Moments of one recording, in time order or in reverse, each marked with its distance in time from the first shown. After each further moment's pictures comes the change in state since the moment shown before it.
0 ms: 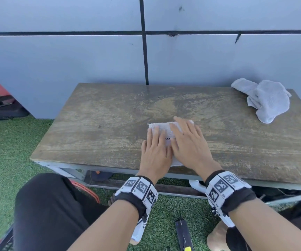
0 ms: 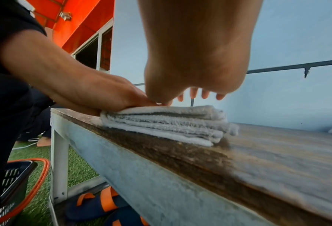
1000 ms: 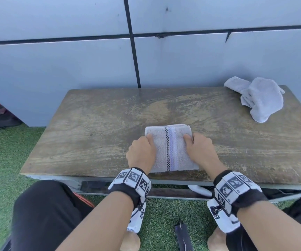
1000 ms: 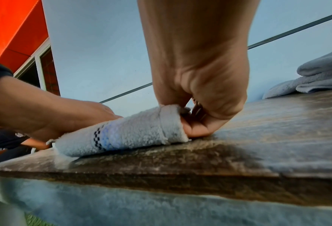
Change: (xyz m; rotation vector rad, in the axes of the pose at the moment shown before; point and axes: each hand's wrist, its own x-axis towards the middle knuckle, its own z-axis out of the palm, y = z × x) left_hand 0.038 0.003 -0.024 -0.061 0.082 -0.349; right_hand 0.006 0.049 0.008 0.478 -0.120 0.621
